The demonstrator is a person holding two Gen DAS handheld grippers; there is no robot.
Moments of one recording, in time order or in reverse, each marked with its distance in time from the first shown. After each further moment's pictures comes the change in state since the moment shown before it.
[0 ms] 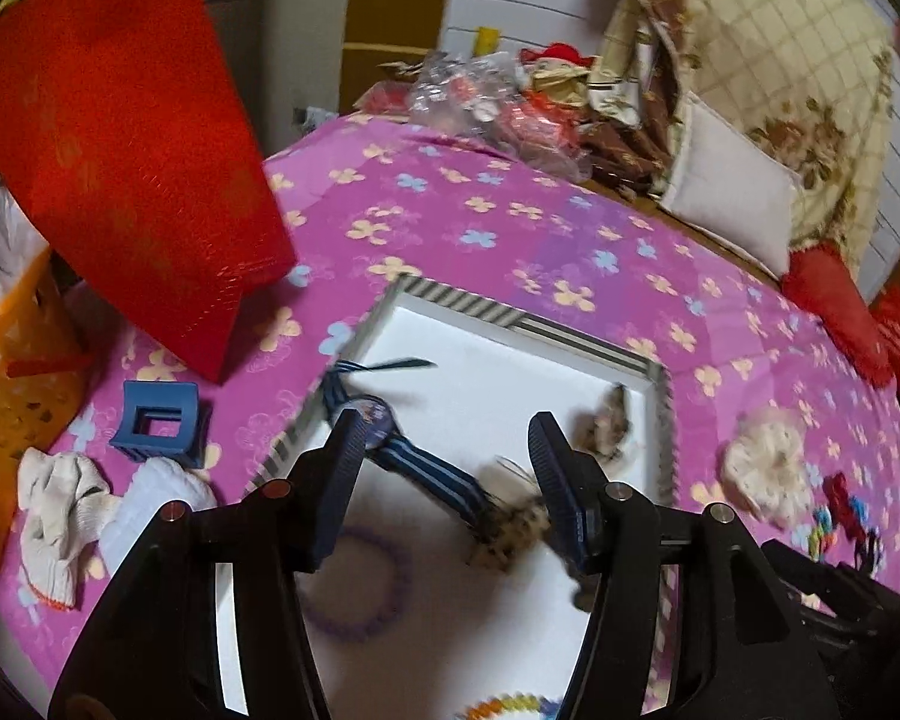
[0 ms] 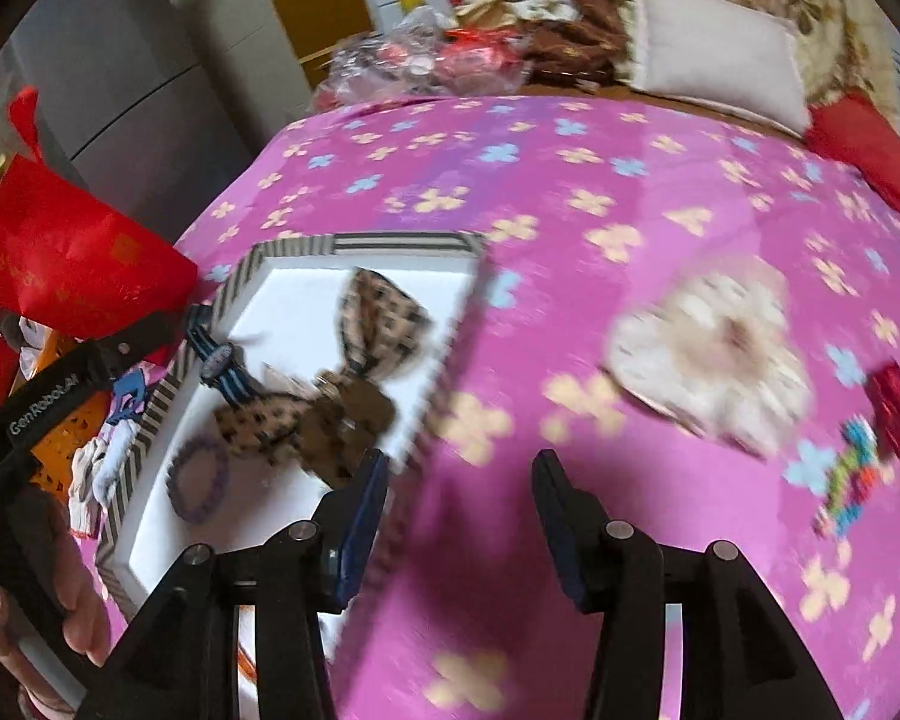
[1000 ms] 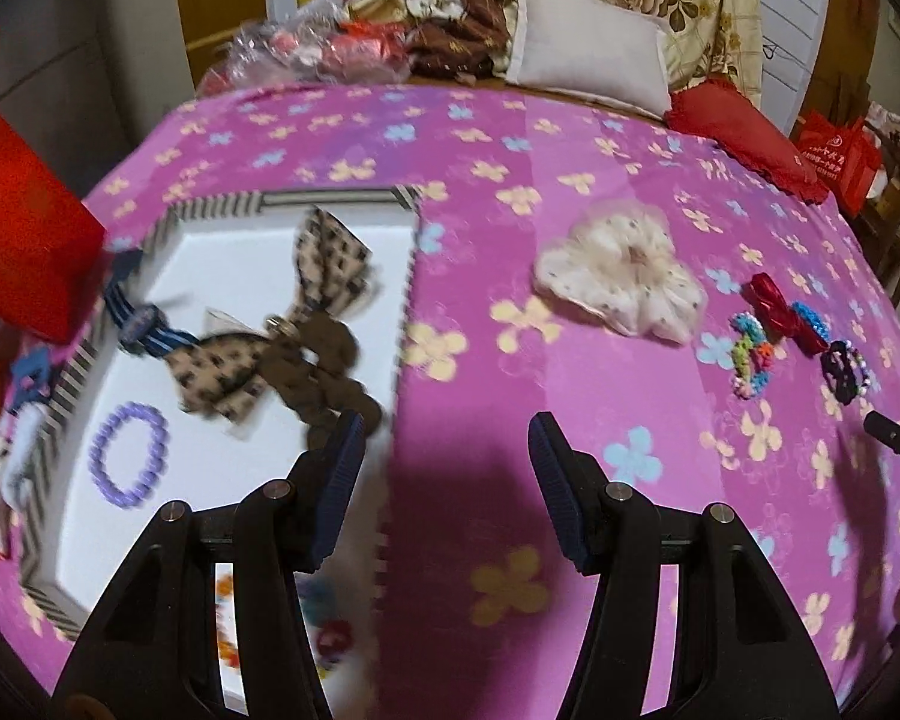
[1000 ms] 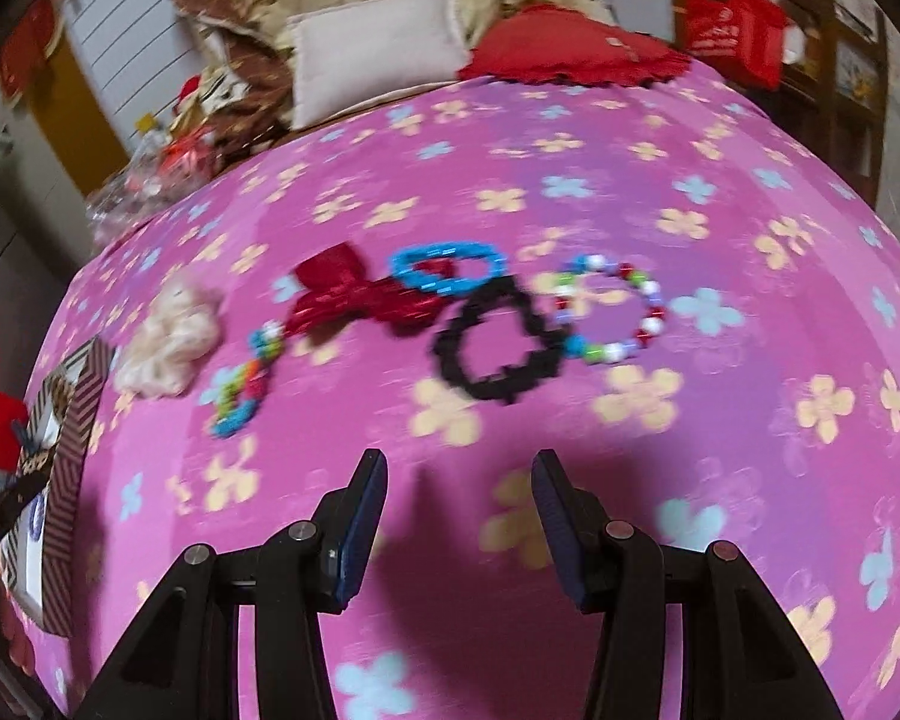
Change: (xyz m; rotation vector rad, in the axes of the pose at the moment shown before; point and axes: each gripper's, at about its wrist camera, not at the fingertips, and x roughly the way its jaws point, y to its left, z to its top) left arm 0.001 -0.142 -0.087 0.280 0.160 -0.103; right arm -0.117 -0.301 -0.111 0.389 -0.111 -0.251
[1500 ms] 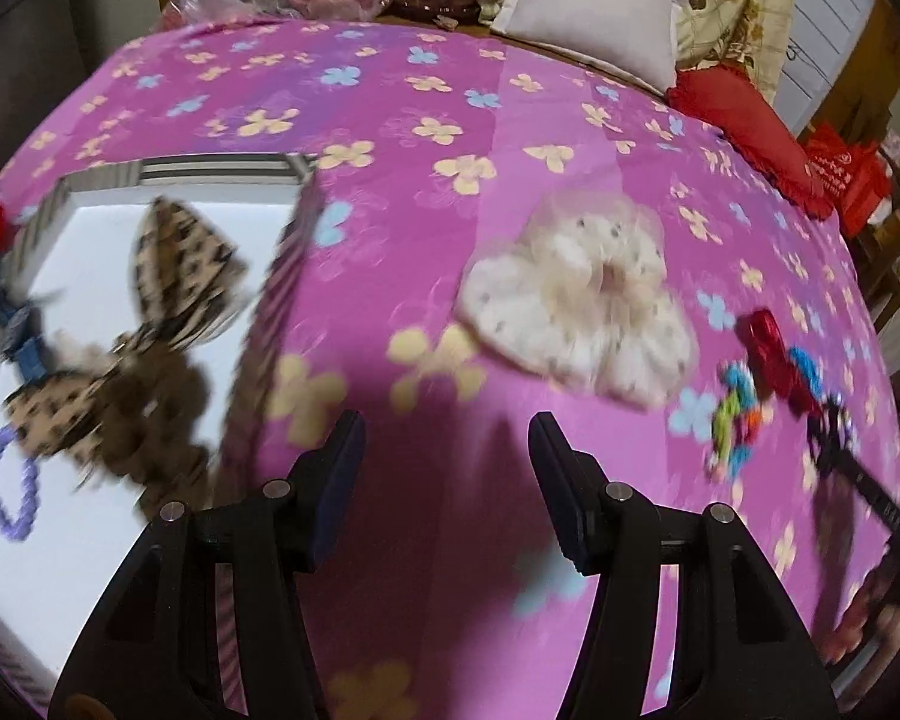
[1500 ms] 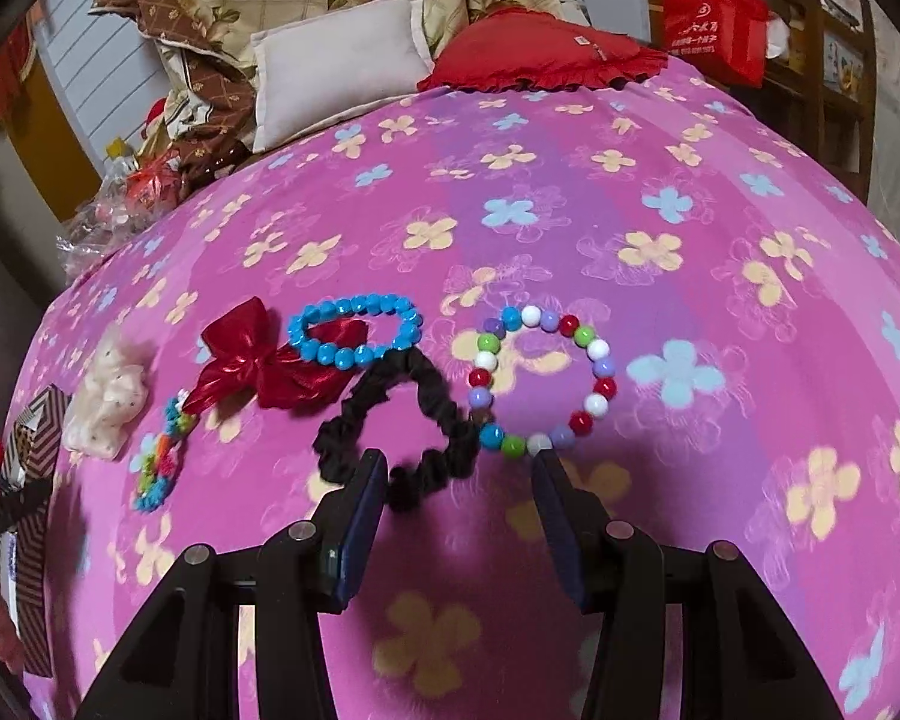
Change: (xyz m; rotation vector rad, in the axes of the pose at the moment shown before) left arm 0.071 -0.032 0.052 -0.093 0.148 -0.095; right arm 0.039 -0.027 0.034 0.003 -0.018 -0.026
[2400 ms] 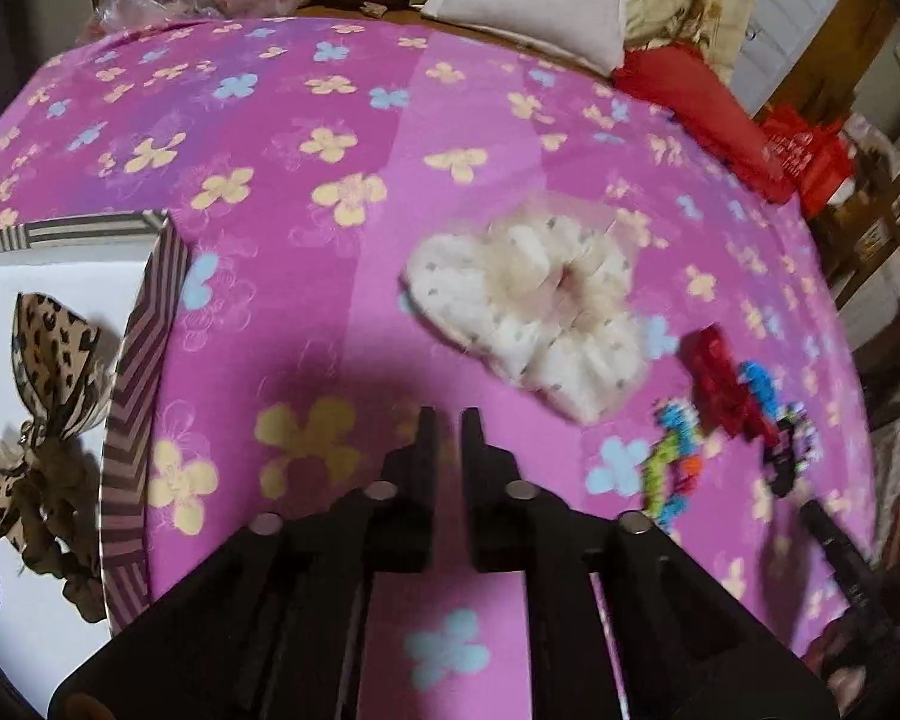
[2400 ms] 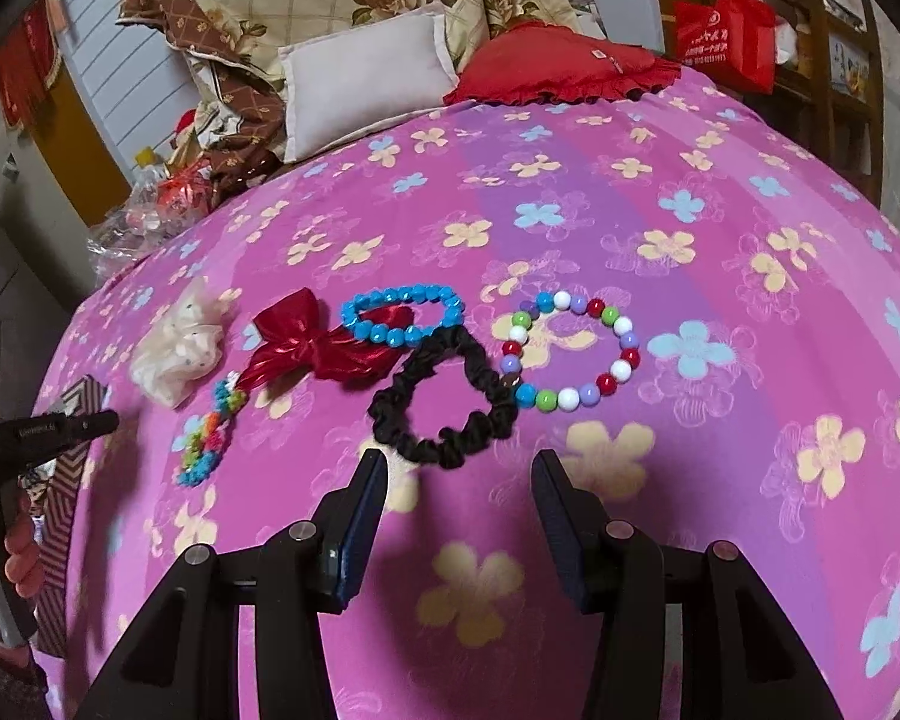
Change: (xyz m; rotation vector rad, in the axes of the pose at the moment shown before) left arm 0.013 -0.035 0.037 0.050 0.047 -0.128; right arm -0.028 0.006 -0.025 0.023 -0.040 0.083
